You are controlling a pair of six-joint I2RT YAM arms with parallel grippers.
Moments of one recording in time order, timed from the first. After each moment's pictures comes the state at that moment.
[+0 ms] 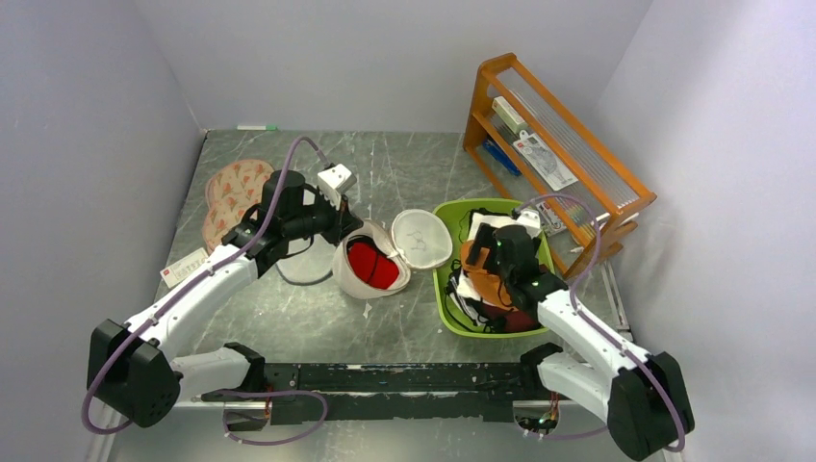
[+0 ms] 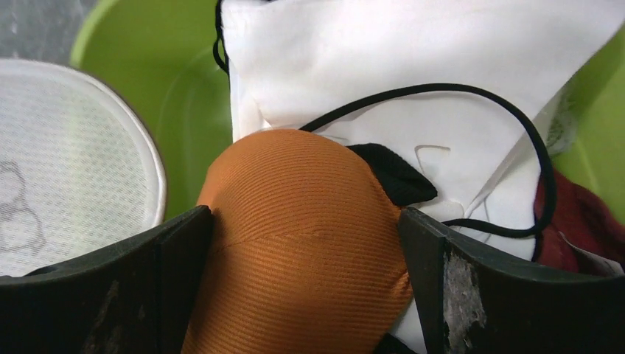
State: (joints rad) left arm -0.49 1.17 0.90 -0.17 0.43 0.01; right arm 0.41 1.01 0.46 -0.11 0.32 0.50
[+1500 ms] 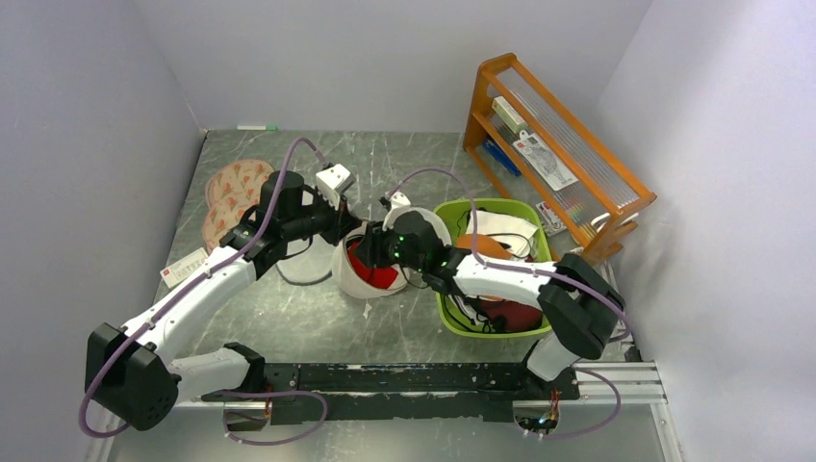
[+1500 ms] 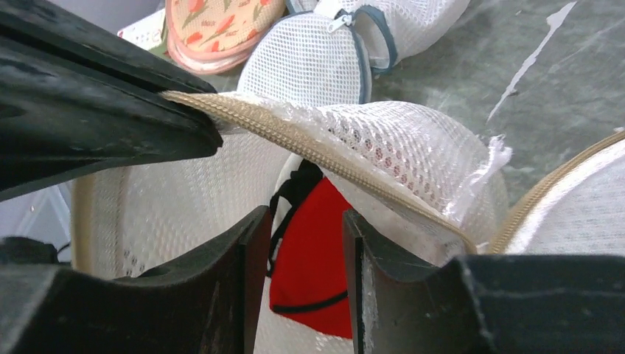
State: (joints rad) left arm -0.50 1.15 0.90 -0.18 0.40 0.01; right arm 0.91 1.56 0.88 0.29 -0.03 0.50
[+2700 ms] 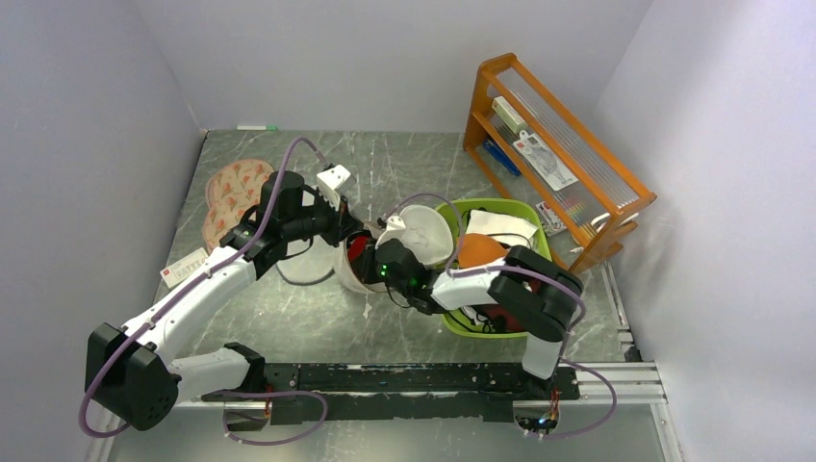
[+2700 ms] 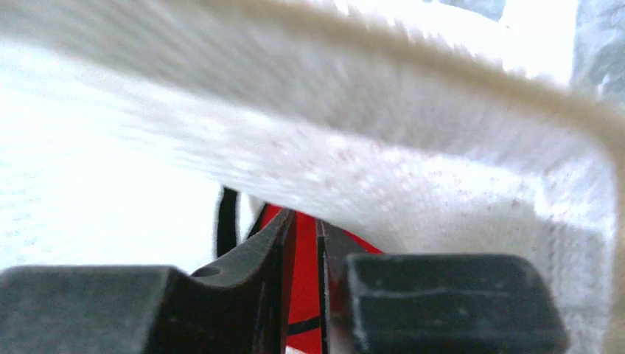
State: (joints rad) left arm -0.50 1.15 0.90 -0.18 0.43 -0.01; right arm 1.02 1.84 0.81 0.61 0.26 0.69
